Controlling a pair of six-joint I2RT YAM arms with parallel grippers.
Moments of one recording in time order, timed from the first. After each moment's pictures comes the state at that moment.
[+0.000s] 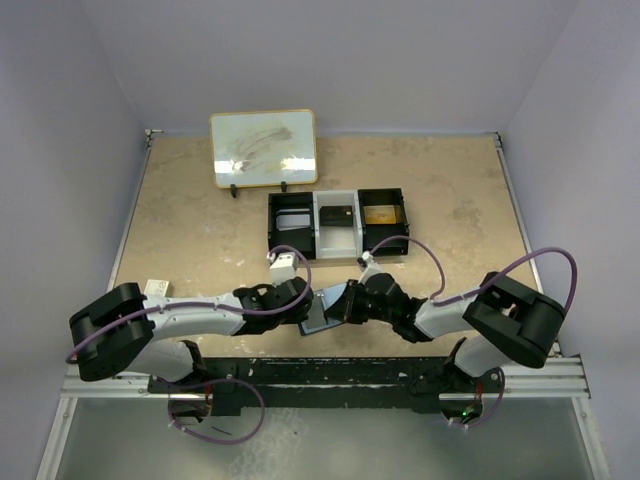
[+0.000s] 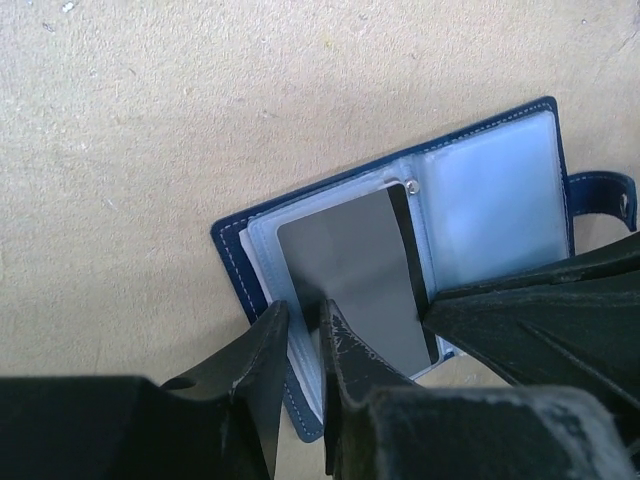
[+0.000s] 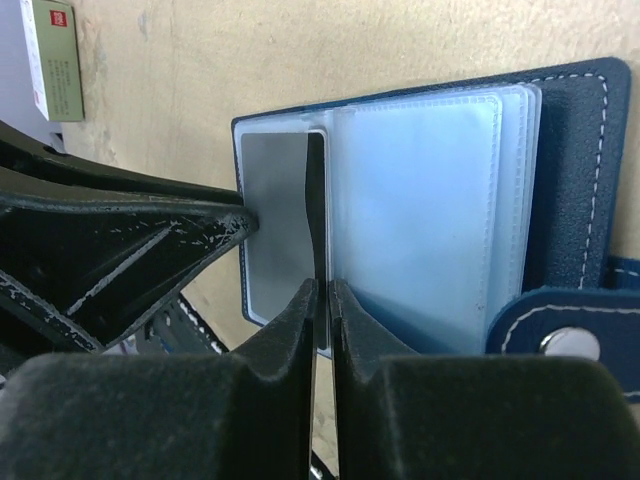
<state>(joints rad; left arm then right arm) -1.10 1.34 0.56 -0.18 -0.40 -1.06 0.93 1.48 0.29 0.62 -0.10 1.00</state>
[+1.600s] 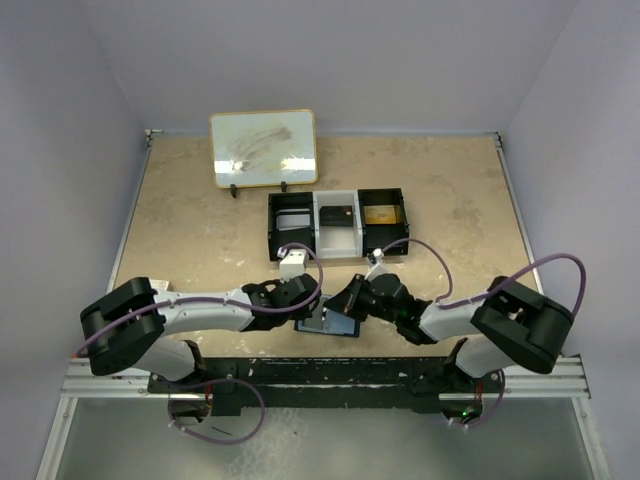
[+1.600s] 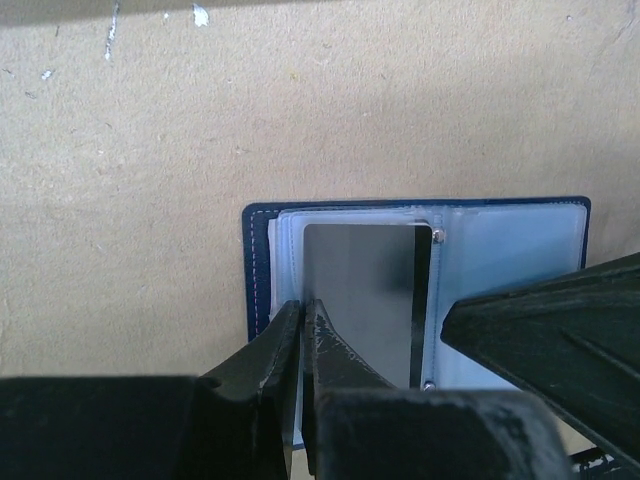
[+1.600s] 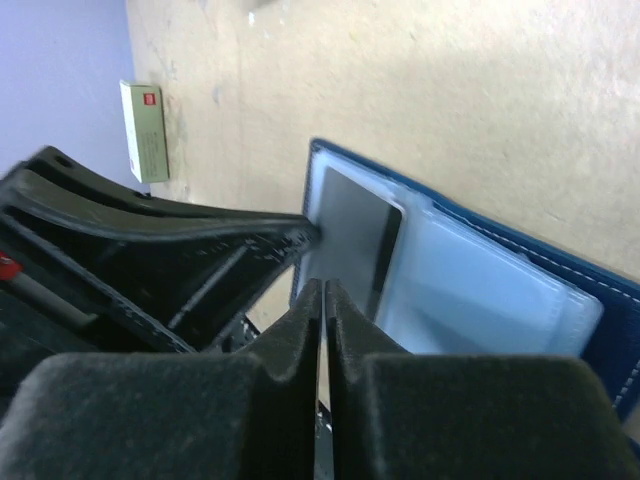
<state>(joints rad) -1.10 1.41 0.62 -0.19 -0.42 -0.95 0.92 1.46 0.23 0.76 -0.05 1.19</state>
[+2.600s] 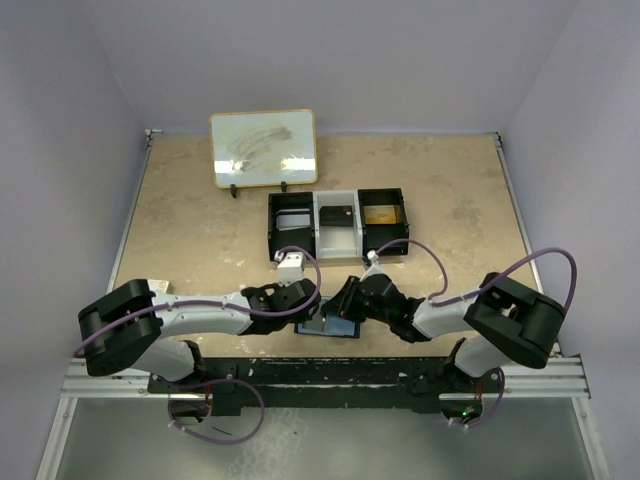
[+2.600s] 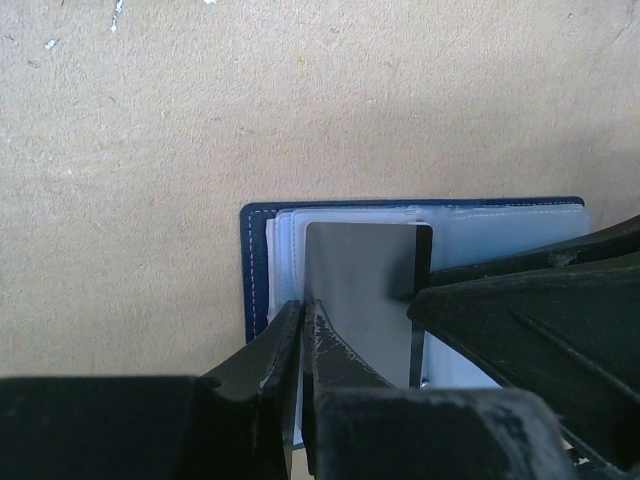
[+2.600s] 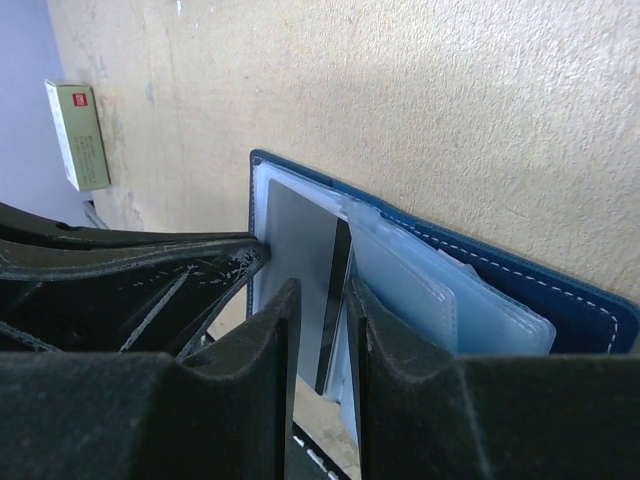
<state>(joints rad) -1.13 1.39 0.61 -0.21 -0.44 -1.02 0.95 1.48 0.30 0.60 0.01 1.17</state>
